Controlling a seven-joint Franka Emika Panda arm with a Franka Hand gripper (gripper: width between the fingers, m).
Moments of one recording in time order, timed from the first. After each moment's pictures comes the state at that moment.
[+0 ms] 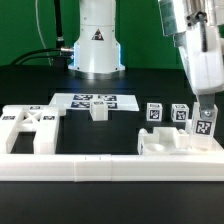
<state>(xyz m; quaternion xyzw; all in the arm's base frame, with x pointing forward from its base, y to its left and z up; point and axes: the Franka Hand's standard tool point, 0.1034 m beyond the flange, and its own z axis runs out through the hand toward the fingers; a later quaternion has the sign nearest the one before) 0.638 0.126 0.079 -0.60 0.79 0.02 0.15</state>
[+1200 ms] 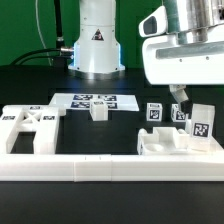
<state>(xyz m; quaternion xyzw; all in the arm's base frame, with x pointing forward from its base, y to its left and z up) 0.637 0.124 0.081 -0.93 0.36 -0.04 0.11</state>
